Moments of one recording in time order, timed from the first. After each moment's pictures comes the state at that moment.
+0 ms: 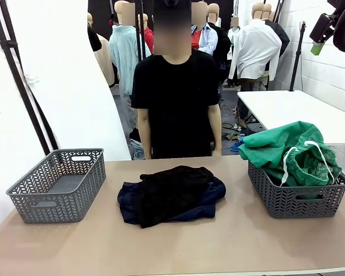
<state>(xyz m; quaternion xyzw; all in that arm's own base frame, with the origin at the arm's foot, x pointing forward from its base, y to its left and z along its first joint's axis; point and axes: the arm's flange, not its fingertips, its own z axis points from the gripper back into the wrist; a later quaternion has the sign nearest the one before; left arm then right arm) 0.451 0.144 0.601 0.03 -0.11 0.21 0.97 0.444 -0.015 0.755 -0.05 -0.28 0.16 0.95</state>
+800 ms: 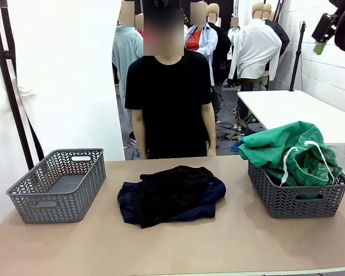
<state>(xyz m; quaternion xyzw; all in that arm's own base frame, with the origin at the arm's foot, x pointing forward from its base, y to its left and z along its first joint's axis) 0.451 0.144 0.601 0.03 -0.11 0.21 0.97 0.441 -0.030 0.757 -0.06 -0.28 0.14 0.95</state>
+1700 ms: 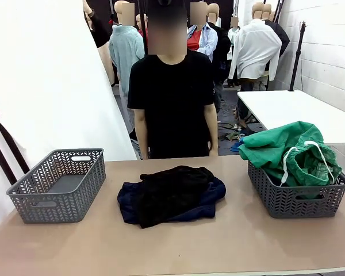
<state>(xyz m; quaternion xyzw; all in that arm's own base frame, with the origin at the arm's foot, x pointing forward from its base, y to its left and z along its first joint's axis) 0.451 0.144 0.601 0.03 -0.11 0.21 0.97 0.379 -0.270 0.597 -0.02 -0.16 -0.11 0.98</state>
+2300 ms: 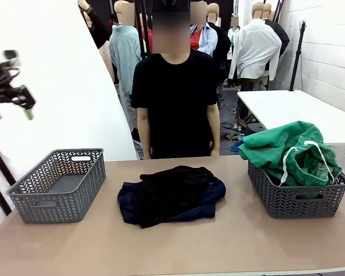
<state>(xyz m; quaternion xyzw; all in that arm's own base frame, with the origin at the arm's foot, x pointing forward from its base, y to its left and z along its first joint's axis) 0.455 0.011 0.637 0.03 -0.16 0.01 0.99 0.377 -0.267 0.625 -0.04 -0.18 -0.10 0.98</state>
